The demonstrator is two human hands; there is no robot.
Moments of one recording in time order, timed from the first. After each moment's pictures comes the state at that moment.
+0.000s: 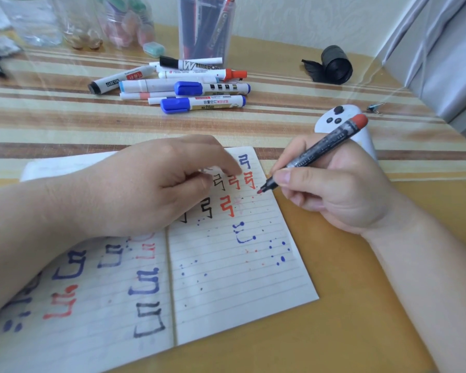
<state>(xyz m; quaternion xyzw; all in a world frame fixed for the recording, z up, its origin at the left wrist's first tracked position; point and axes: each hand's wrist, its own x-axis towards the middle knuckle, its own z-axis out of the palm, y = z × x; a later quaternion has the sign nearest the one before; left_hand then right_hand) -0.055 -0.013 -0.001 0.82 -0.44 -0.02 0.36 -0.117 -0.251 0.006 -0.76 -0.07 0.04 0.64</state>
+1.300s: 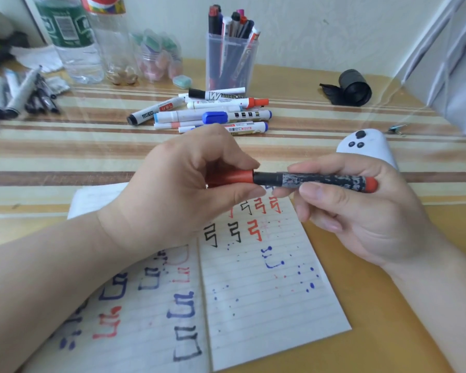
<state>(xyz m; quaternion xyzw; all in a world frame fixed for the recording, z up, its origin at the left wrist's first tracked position) -0.041 -0.010 -0.004 0.73 -0.40 0.07 0.54 -0.121 -0.234 0.009 -0.66 -0.12 -0.02 0.74</state>
